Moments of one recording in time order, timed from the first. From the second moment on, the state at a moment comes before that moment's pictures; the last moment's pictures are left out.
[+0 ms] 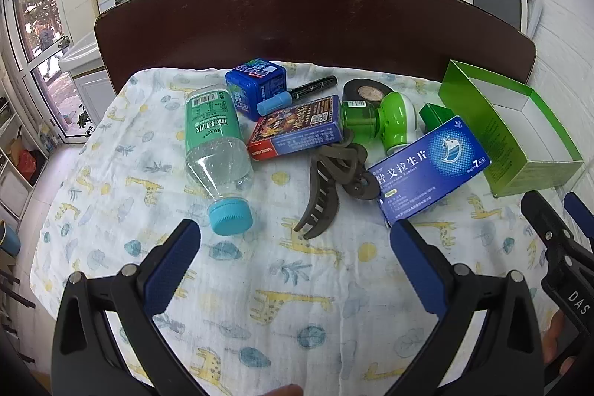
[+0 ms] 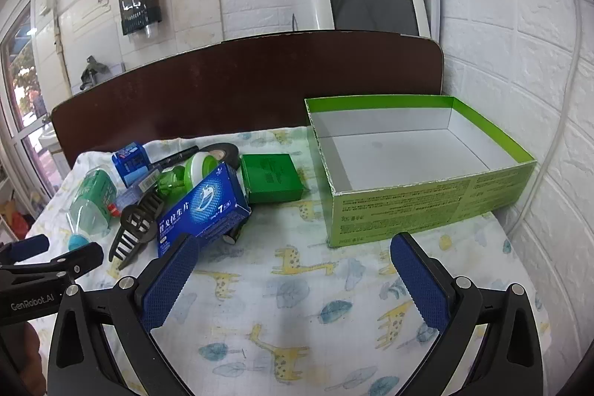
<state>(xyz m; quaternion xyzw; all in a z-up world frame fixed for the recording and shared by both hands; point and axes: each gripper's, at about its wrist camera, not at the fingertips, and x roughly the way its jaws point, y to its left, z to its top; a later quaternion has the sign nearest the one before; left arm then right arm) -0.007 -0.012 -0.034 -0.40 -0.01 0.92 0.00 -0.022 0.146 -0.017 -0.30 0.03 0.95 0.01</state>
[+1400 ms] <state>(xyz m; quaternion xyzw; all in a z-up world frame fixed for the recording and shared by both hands) -0.013 -0.011 -0.037 -0.40 -0.01 0.91 0.03 -0.033 0.133 -0.002 -0.29 0.01 0.96 -0.01</state>
